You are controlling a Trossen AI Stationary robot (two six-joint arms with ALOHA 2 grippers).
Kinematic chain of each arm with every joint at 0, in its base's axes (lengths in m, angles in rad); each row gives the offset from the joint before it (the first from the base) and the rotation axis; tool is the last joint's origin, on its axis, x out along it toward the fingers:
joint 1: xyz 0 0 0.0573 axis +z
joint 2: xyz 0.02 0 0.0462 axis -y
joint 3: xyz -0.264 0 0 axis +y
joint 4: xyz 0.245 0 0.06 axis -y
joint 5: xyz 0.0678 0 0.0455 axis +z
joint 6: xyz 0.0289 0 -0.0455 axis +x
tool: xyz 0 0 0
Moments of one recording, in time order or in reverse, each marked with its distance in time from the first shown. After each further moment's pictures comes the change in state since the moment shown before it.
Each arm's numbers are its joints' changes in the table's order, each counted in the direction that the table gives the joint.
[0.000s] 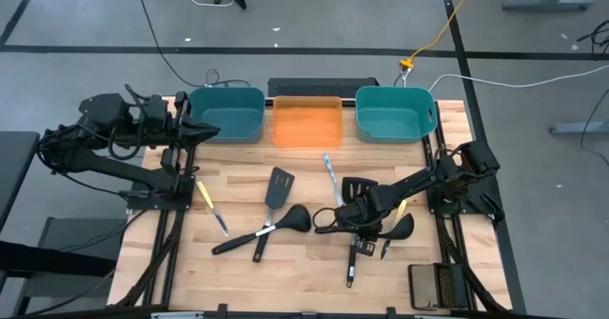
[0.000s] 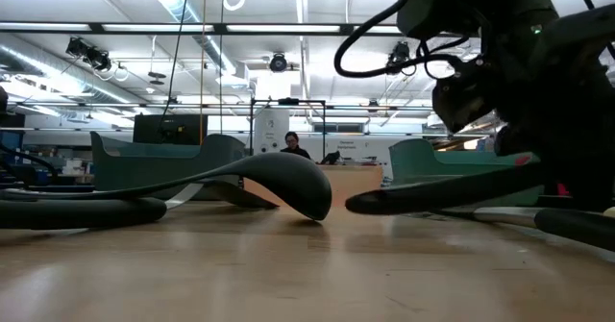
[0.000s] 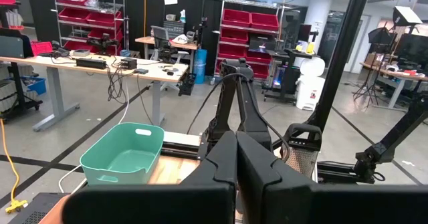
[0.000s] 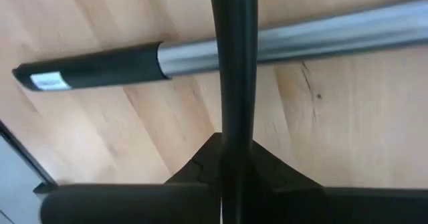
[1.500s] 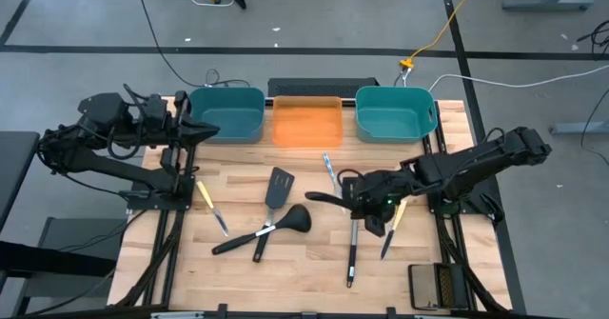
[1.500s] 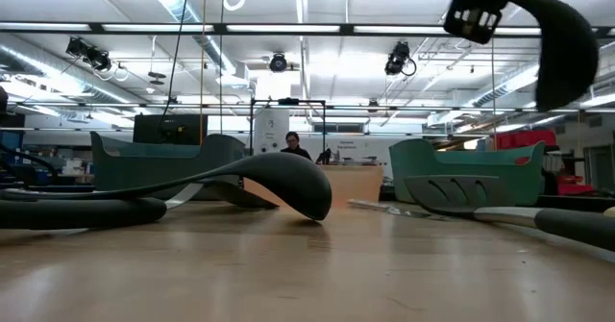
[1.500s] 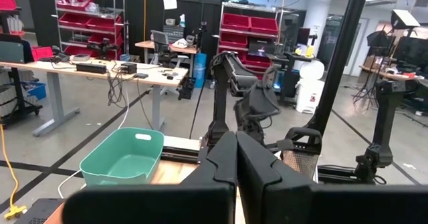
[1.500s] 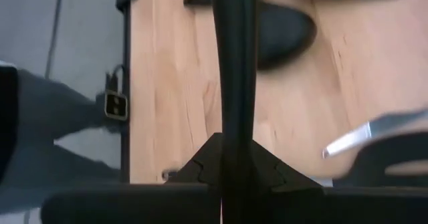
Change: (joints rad) left arm 0.000 0.000 0.000 0.022 0.000 0.008; right arm -0.044 0.486 0.000 0.222 -0.220 -0.096
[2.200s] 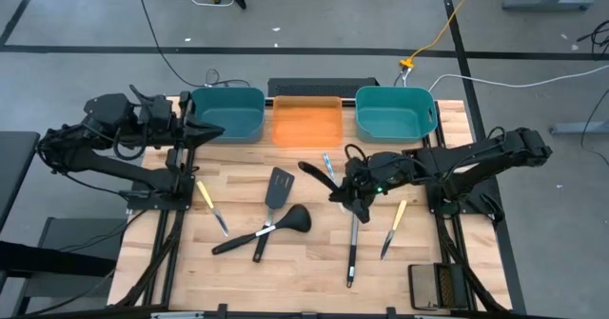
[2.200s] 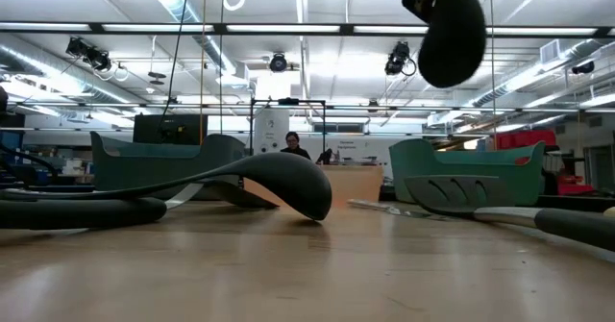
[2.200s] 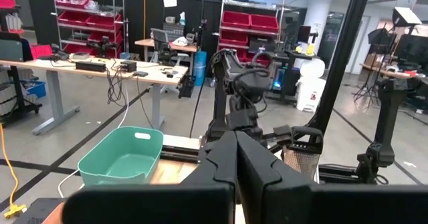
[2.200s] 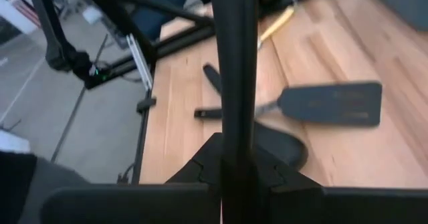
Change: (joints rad) left arm 0.000 -0.029 0.000 0.018 0.000 0.000; right arm -0.080 0.001 0.000 0.334 -0.087 -0.059
